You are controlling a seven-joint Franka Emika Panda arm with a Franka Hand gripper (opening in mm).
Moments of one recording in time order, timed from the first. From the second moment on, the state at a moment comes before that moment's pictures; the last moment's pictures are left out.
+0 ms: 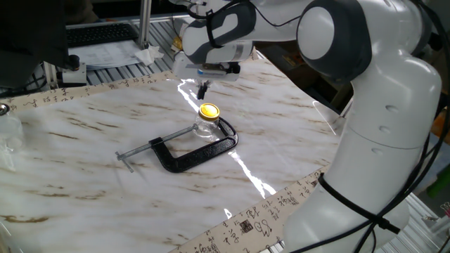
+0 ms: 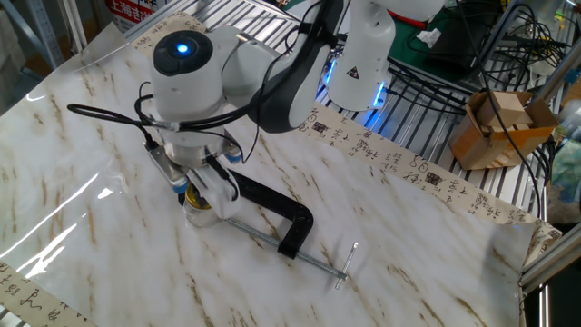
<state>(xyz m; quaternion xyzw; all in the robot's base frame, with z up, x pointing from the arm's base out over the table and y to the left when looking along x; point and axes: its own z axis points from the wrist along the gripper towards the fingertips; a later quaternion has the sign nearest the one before) 0.582 -0.074 0.175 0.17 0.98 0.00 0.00</state>
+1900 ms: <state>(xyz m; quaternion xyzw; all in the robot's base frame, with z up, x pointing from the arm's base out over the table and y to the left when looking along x) 0.535 -0.096 0.162 0.13 0.99 0.01 0.02</state>
